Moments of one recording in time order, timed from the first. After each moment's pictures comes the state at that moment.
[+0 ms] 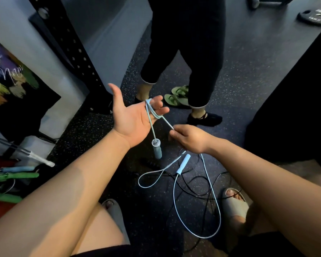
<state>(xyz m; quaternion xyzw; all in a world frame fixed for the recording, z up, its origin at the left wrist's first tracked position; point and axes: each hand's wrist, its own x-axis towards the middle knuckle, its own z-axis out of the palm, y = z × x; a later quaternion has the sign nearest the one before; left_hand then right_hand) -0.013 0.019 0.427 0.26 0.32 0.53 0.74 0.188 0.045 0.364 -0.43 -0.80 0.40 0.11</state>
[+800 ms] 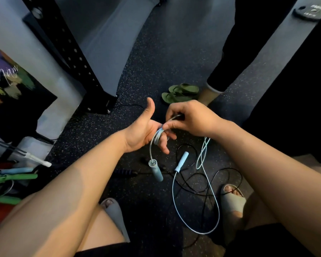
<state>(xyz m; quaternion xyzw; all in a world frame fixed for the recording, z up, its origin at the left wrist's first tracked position) -0.002 0.009 0.414 0.55 0.46 0.15 0.68 0.200 0.059 0.416 -0.32 -0.88 0.27 0.22</state>
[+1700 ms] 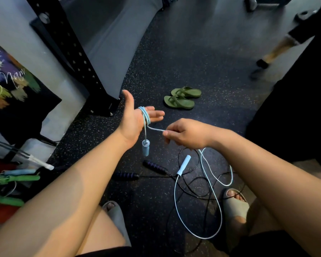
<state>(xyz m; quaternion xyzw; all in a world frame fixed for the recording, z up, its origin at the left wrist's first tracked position) -0.017 0.027 0.406 0.40 0.53 0.45 0.59 0.179 0.037 0.422 -0.39 -0.83 0.39 0.04</state>
